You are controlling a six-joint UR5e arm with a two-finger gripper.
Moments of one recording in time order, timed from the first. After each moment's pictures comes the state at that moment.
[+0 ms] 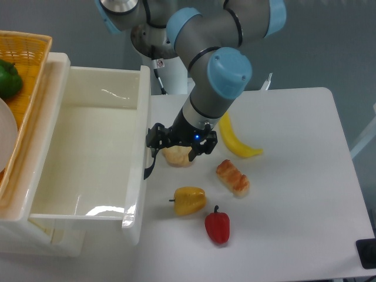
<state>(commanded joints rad) 2.50 -1.82 -1.56 -1.44 1.15 0.41</state>
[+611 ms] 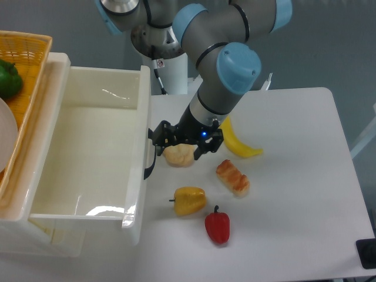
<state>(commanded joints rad) 2.52 -1.82 -1.55 -1.37 1.29 0.53</state>
